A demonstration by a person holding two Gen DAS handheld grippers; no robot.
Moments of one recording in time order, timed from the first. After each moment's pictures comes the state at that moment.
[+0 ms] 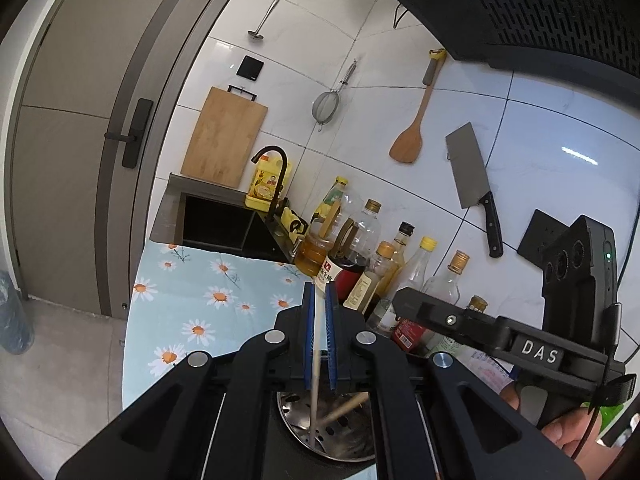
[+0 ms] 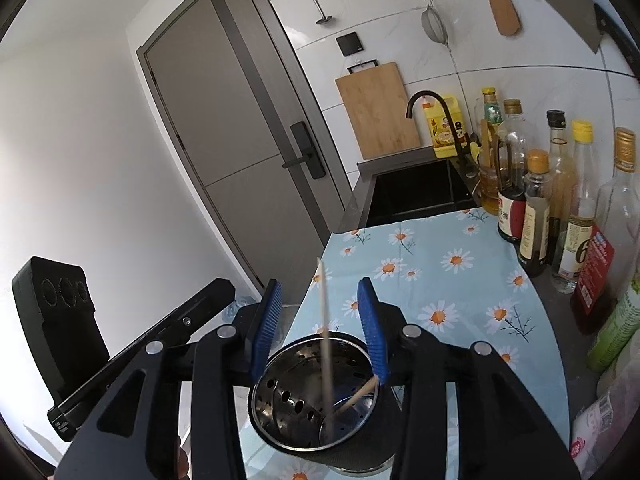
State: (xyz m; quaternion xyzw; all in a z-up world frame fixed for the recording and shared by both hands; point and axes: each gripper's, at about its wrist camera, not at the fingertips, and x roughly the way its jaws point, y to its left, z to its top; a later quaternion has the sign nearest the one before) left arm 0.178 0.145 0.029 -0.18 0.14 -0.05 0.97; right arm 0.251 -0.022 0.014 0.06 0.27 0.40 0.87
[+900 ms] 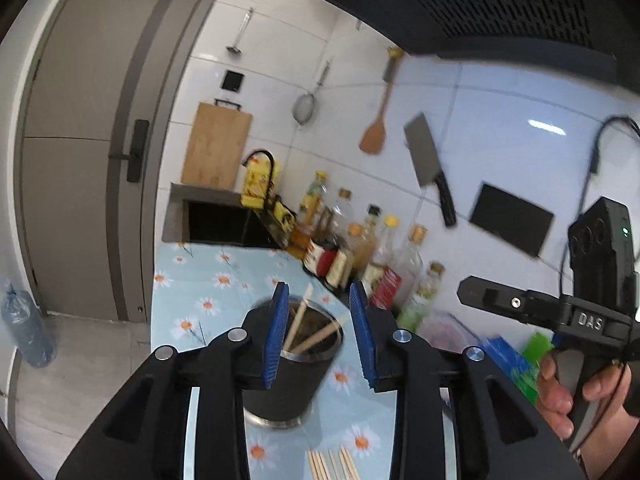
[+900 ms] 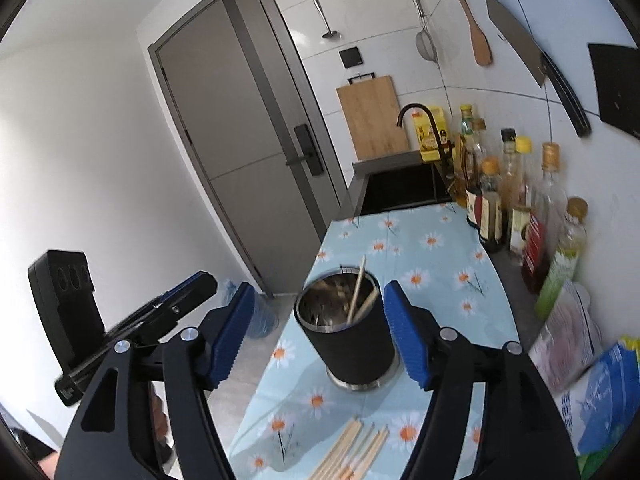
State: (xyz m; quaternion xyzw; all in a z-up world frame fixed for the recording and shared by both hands) left arm 0.065 0.101 0.064 -0.13 0.17 -0.06 0.98; right arm 0.139 -0.098 0.055 0.03 0.28 0.39 0.88
